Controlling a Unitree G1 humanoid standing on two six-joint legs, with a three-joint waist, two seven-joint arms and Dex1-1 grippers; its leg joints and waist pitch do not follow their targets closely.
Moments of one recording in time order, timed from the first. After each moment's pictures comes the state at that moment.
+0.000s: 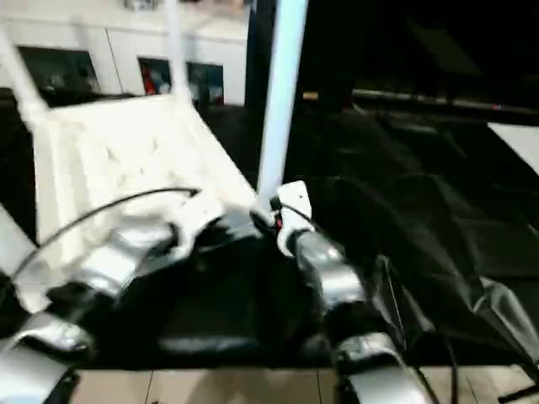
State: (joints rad) left arm -0.64 0.22 -0.30 0.60 0.14 0.28 -0.75; right arm -0.57 -0.01 0.07 0.72 0.07 0.13 0.24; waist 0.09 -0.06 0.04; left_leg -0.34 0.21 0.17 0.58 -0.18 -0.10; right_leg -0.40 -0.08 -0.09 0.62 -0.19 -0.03
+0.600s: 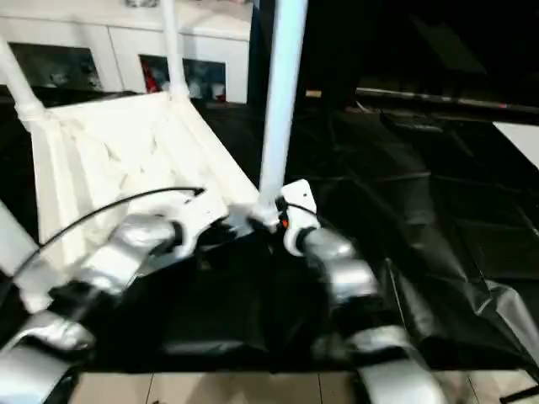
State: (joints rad) left arm -0.58 0.33 -0.29 0.52 0.11 0.19 -0.90; right arm -0.55 -0.22 0.17 0.63 0.09 0.17 0.73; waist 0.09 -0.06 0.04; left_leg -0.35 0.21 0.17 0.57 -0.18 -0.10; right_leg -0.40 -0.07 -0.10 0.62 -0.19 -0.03
